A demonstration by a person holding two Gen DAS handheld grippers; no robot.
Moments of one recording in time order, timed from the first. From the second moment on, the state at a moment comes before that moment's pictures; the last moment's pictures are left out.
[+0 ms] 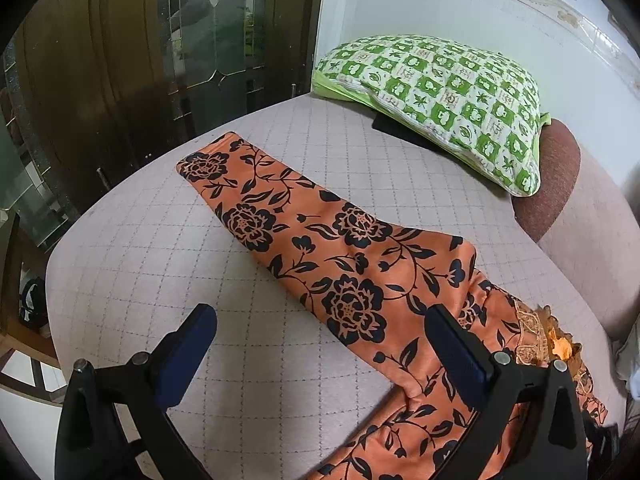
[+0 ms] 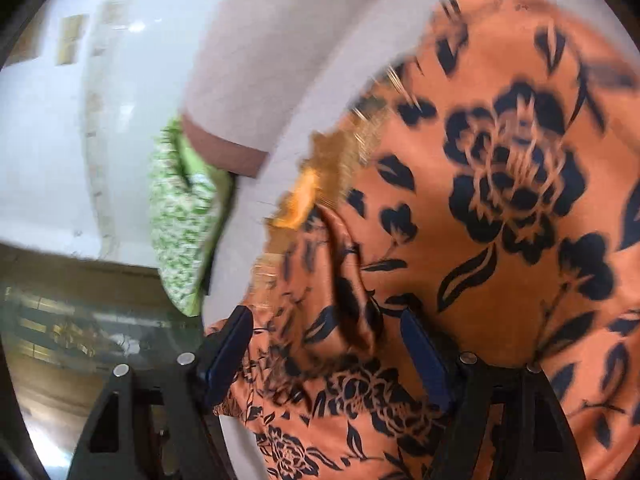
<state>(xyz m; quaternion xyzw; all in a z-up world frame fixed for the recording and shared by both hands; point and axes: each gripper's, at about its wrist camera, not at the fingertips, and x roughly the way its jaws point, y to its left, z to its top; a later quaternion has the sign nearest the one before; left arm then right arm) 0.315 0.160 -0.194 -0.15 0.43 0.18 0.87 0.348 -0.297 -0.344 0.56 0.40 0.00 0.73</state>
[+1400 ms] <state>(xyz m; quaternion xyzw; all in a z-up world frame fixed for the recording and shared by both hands) 0.323 0.327 -0.282 -0.43 0.41 0.20 0.78 0.296 -0.252 -0.339 0.29 0.45 0.08 0.84</state>
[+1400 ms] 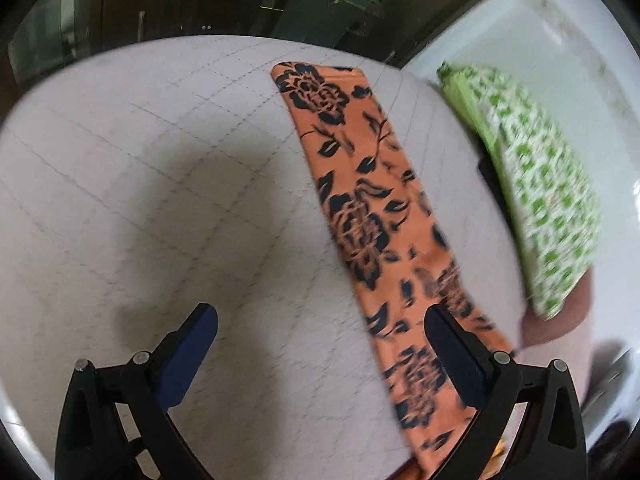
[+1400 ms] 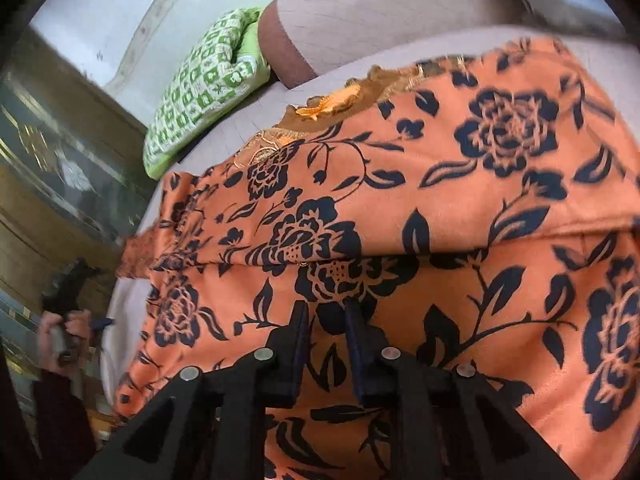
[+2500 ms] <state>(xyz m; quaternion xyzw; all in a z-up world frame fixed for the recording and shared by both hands) 0.407 0.360 -0.310 -0.47 0.35 0.14 0.80 0.312 -0.250 -0.342 0.33 0.47 0.09 0.81</state>
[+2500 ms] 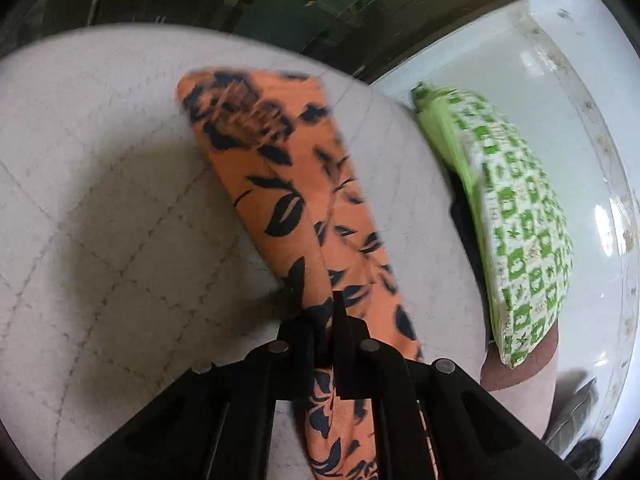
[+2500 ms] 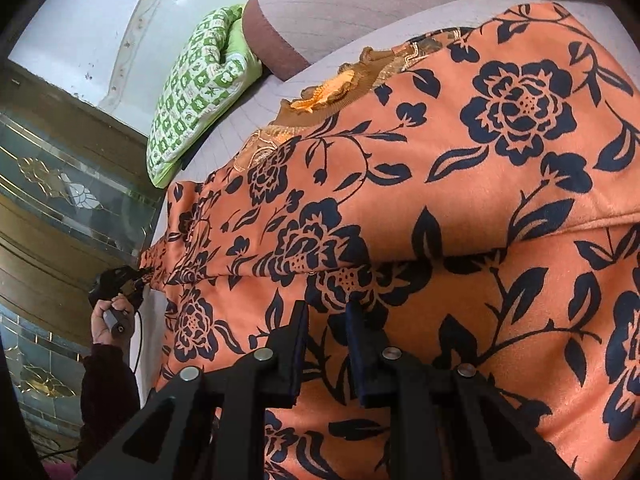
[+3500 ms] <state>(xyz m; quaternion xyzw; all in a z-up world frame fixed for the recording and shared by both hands) 0.321 -0.127 -0.239 0.02 0.46 -0.25 0.85 0.303 -0.377 -0.277 0.35 0.35 -0.05 0.87</state>
